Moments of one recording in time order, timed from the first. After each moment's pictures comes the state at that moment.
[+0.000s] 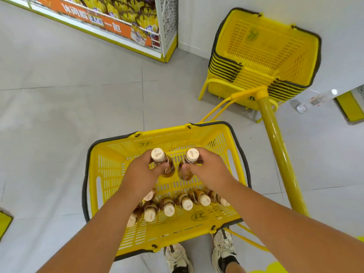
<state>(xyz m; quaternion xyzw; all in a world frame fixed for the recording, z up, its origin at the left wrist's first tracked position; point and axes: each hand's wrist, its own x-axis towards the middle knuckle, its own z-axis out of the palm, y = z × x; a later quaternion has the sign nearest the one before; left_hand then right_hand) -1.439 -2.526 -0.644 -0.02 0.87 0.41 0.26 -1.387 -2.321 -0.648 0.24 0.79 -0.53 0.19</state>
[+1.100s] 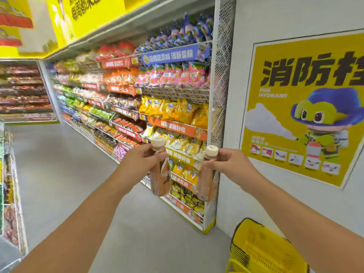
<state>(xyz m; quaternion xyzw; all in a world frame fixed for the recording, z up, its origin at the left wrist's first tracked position) -1.387 -2.570 0.109 0.07 0.81 0.58 -0.12 -1.408 -2.293 0.094 -0.11 0.81 -0.57 -0.07</state>
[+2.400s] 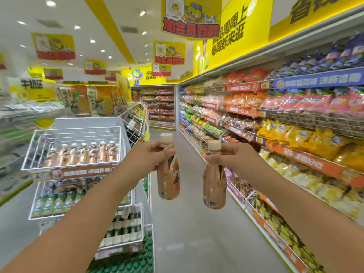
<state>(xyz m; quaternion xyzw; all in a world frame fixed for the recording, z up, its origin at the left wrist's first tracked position) -1.134 -2.892 0.194 -0.15 0.79 0.52 -0.29 -1.294 -2.676 0.193 -0.40 0.71 -0.57 0.10</state>
